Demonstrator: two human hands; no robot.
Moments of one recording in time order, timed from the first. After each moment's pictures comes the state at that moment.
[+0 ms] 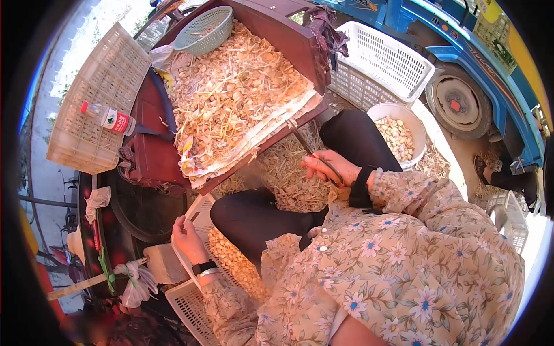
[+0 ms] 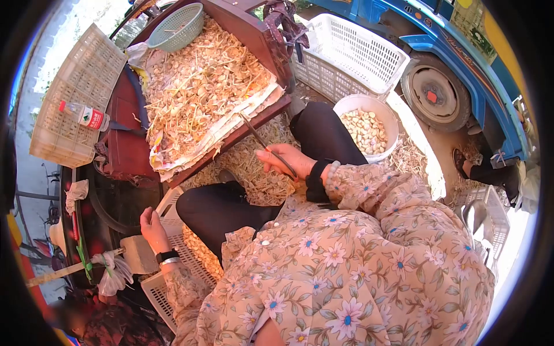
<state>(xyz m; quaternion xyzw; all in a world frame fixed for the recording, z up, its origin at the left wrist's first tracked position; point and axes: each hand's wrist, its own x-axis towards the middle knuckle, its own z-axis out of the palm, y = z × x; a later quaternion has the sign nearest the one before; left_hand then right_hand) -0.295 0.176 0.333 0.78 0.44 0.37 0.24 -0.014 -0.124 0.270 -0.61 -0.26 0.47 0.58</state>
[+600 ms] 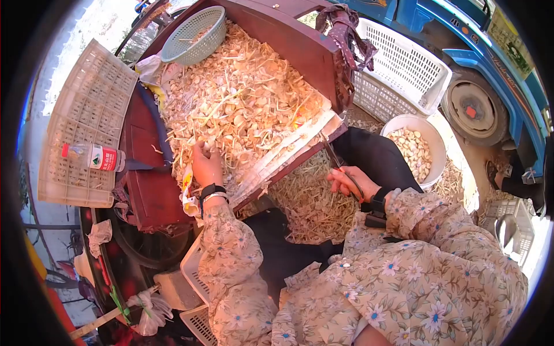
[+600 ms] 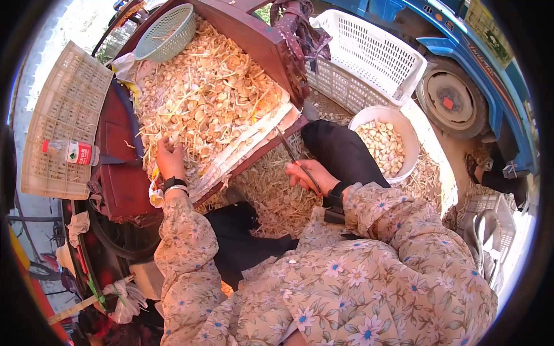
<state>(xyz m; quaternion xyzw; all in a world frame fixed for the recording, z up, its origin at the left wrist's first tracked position) -0.030 0.240 0.306 0.88 0.37 0.22 0.21 0.011 -0.117 0.221 -0.58 -0.09 0.44 0.68</state>
